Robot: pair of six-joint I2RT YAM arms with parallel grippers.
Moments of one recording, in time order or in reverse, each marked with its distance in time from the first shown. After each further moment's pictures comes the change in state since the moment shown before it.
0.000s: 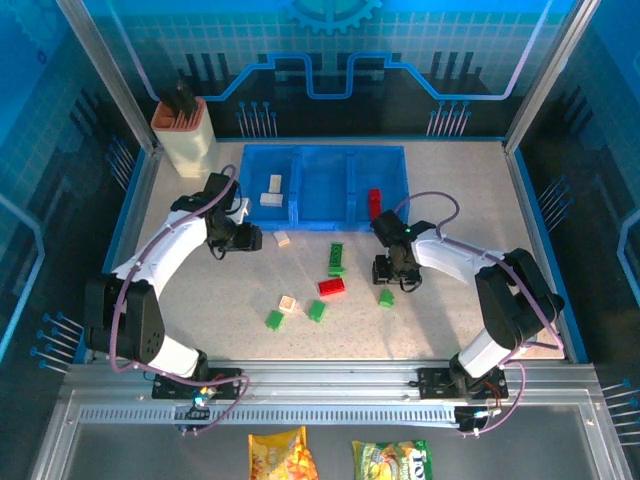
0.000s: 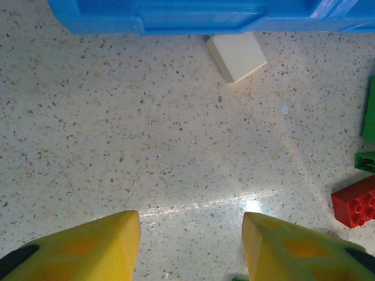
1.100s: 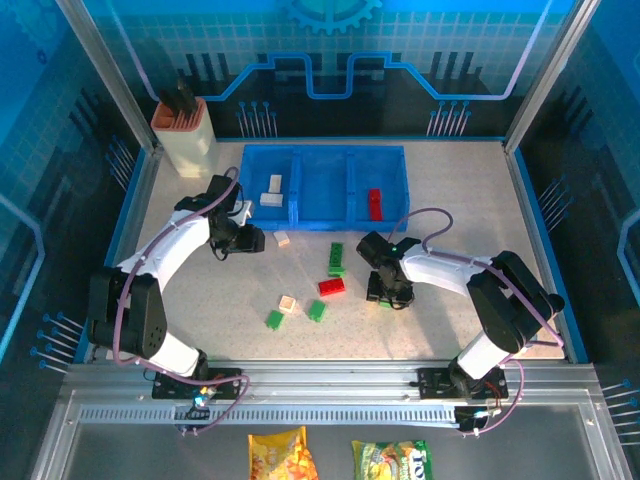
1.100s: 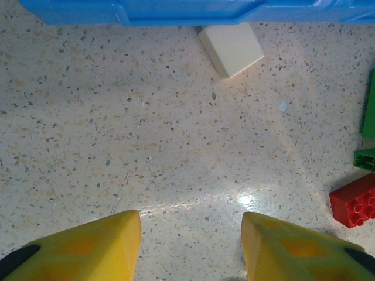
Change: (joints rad) left arm 0.000 0.031 -0.014 0.024 0.034 0.003; right arm 0.139 0.000 -0.074 -0.002 0.032 0.307
